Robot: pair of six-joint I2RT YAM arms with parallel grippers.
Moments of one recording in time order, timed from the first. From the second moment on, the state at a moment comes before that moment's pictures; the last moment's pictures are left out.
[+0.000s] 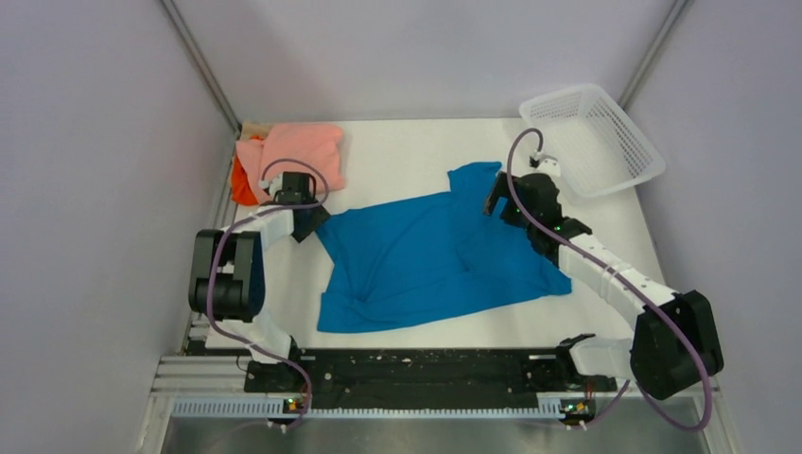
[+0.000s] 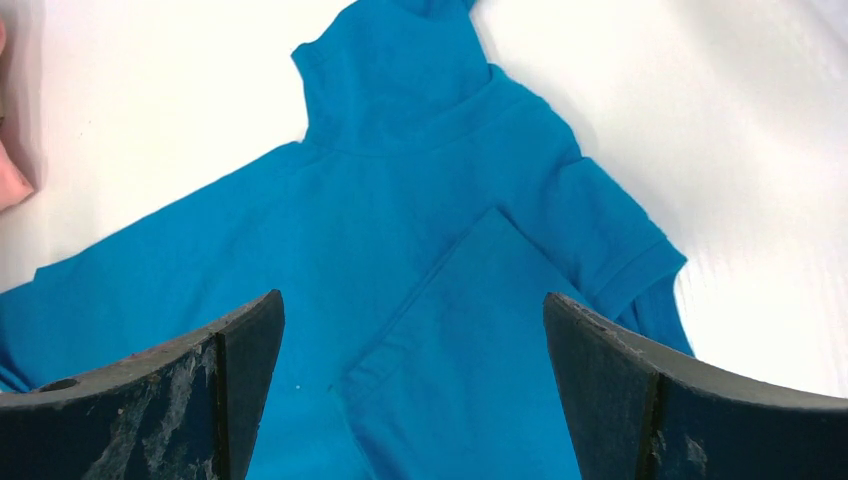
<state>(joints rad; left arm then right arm) -0.07 1.64 0.90 -0.21 -0.19 -0.78 0.40 1.25 0.80 -0.11 0.26 0.54</state>
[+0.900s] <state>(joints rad) -0.07 1.76 1.09 -0.32 -0.04 -0.65 0.37 1.18 0.78 -0.10 0.30 0.49</state>
